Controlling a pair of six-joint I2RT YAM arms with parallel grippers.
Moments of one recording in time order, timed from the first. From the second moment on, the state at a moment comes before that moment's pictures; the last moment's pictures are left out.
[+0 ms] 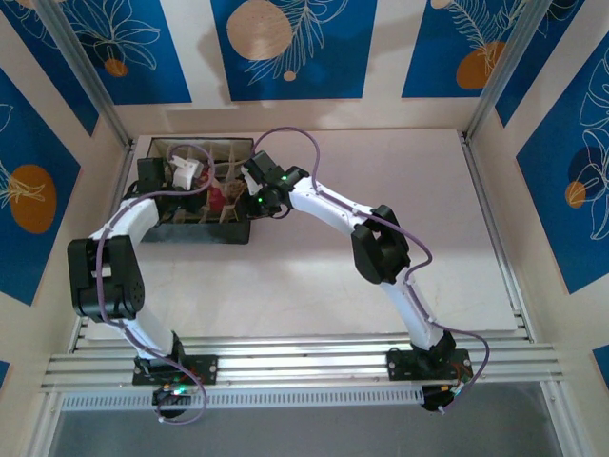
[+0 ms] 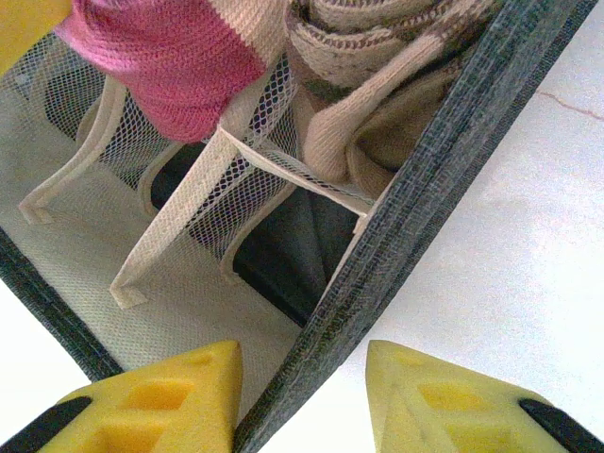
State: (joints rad) left arm 0.10 1.67 1.11 -0.28 0.51 0.26; right arm 0.79 2.34 2.12 -0.75 -0.26 0.41
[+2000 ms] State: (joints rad) left arm 0.06 1.34 1.10 -0.24 0.35 0.37; right arm 0.77 2.05 2.00 -0.79 -0.09 0.31
